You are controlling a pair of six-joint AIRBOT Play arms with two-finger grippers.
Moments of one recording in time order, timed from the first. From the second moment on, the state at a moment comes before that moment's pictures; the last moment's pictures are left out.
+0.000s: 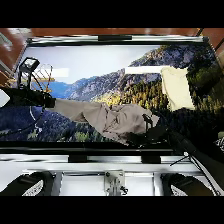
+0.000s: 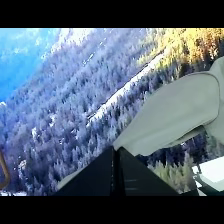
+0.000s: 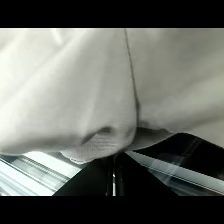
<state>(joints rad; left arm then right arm) -0.17 -0.98 1.12 1.47 -1.11 -1.38 0.36 -1.17 0.45 2.37 -0.80 -1.66</state>
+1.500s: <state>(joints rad) -0.17 -0.97 2.01 1.63 -1.02 -1.47 0.06 -0.69 1.29 1.85 -1.35 -1.42</state>
